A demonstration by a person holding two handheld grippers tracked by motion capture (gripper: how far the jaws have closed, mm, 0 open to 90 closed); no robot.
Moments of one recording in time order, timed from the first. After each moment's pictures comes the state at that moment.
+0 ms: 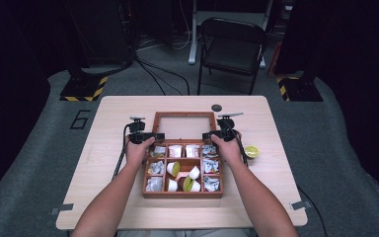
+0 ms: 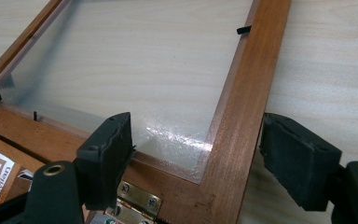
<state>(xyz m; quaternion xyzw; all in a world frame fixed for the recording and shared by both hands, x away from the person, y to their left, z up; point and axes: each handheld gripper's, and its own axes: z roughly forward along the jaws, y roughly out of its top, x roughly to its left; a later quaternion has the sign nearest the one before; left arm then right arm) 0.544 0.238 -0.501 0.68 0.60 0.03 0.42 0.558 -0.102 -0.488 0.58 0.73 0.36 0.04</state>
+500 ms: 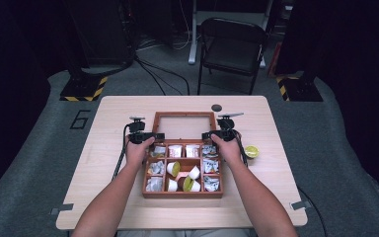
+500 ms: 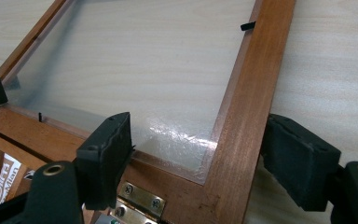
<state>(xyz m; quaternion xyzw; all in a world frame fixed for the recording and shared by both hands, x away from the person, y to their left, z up) 0.544 0.238 -0.500 0.68 0.60 0.03 0.42 0.559 -0.102 -0.489 0.59 0.72 0.36 0.02</state>
